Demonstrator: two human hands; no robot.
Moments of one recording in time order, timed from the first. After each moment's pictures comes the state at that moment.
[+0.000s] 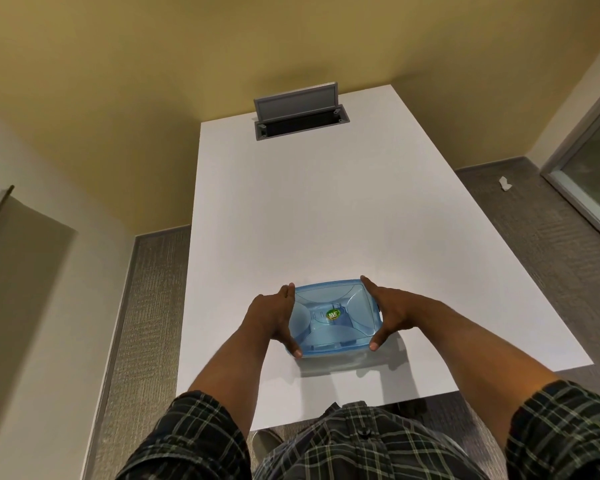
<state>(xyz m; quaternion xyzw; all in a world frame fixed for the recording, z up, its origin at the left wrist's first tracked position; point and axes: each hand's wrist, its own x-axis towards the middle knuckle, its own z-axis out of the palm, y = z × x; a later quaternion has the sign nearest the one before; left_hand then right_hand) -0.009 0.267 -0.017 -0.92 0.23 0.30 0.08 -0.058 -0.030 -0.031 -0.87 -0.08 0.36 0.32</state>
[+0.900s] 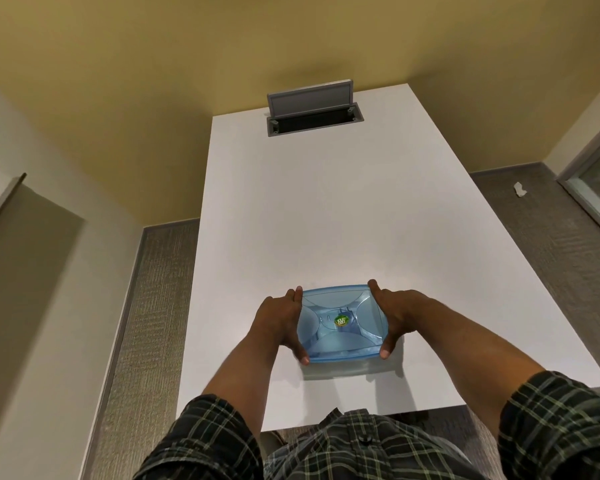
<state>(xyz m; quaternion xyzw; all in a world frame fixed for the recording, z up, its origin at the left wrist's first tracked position) -0.011 0.268 -0.025 -0.94 0.24 0.25 0.06 -0.034 -0.013 -0.026 -0.91 -0.07 0.40 0.11</state>
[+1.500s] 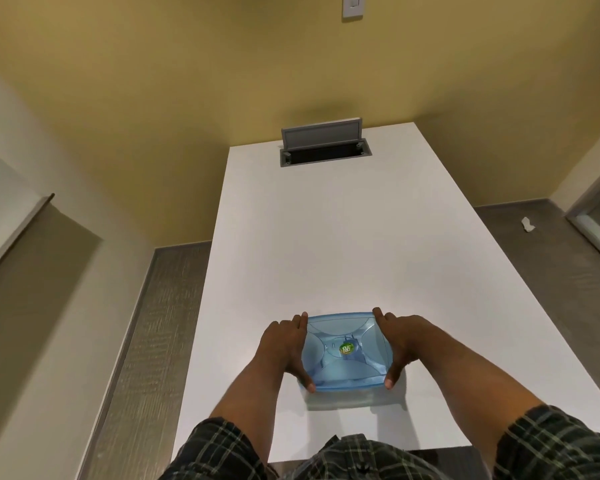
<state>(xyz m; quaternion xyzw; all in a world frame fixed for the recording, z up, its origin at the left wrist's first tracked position) -0.018 0.269 -0.022 -0.94 0.24 0.22 0.06 -0.034 -0.011 -0.019 -0.93 -0.09 0.36 0.04</state>
